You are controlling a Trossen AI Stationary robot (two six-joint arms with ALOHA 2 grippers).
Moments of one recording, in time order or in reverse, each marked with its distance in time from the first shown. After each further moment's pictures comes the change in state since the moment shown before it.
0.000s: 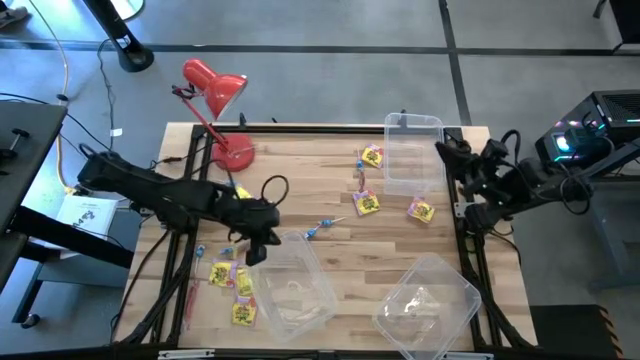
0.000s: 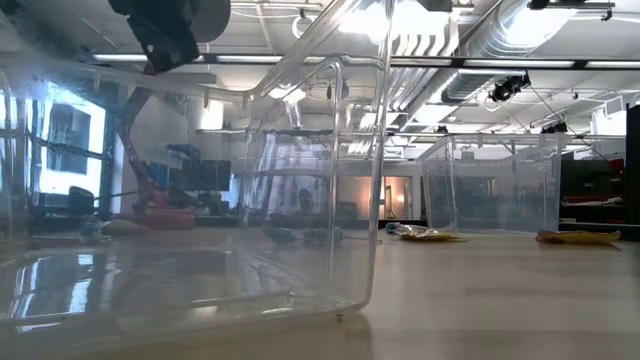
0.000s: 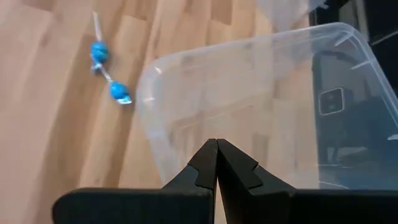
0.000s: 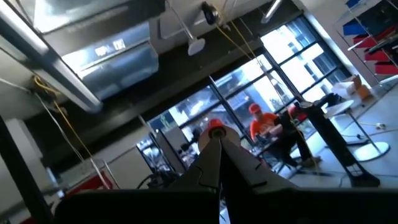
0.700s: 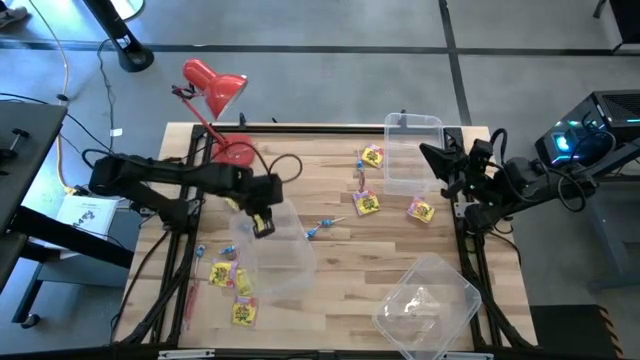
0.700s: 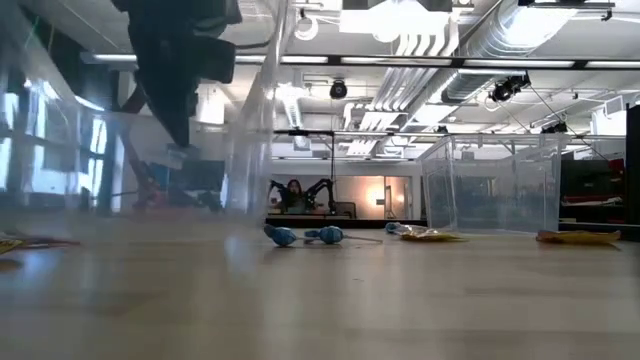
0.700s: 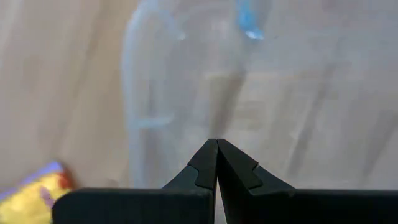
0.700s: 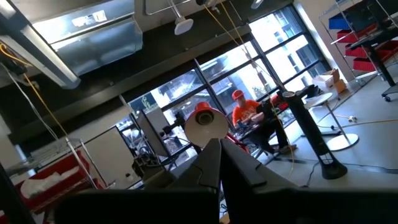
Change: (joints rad) left arm 0.310 0.107 -0.001 -0.249 0.013 0.169; right arm 0.000 0.123 0.084 -0.064 0.040 -0.012
